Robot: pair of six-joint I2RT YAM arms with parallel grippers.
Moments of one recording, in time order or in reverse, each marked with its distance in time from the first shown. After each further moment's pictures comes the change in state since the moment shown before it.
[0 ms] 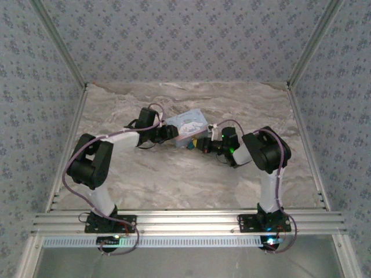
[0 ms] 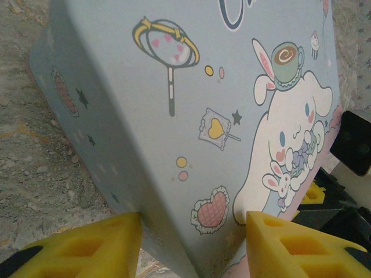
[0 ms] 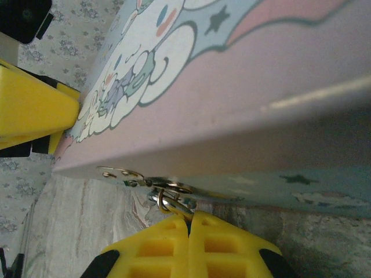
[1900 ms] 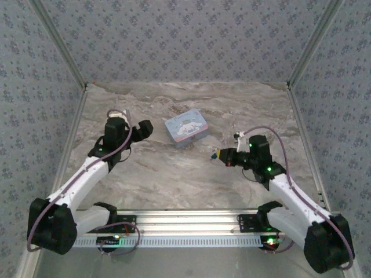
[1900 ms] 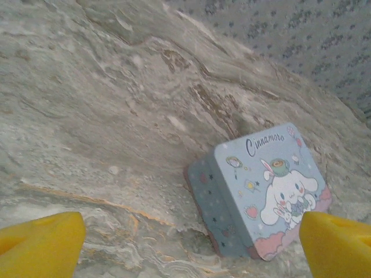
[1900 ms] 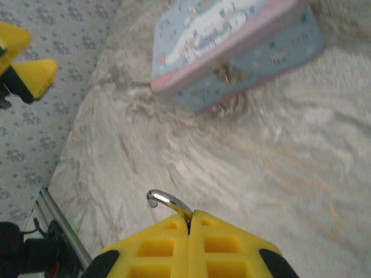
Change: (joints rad) left arm 0.104 -0.679 -0.297 -0.064 -0.457 0.076; right arm -0.067 -1.137 -0.223 -1.112 0.114 -0.095
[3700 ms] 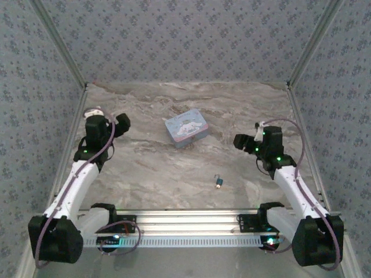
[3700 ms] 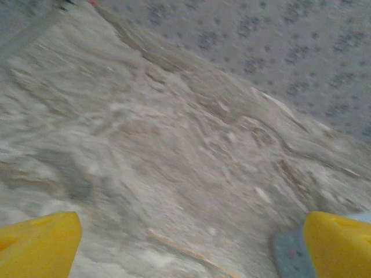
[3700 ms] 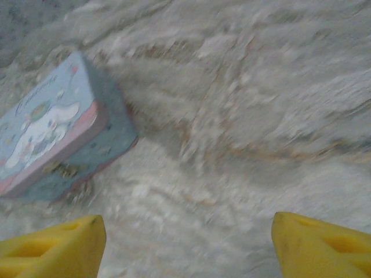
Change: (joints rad) left arm 0.217 -0.093 0.037 -0.083 -0.167 0.115; right arm -0.254 0.089 0.142 -0.107 0.342 -0.165
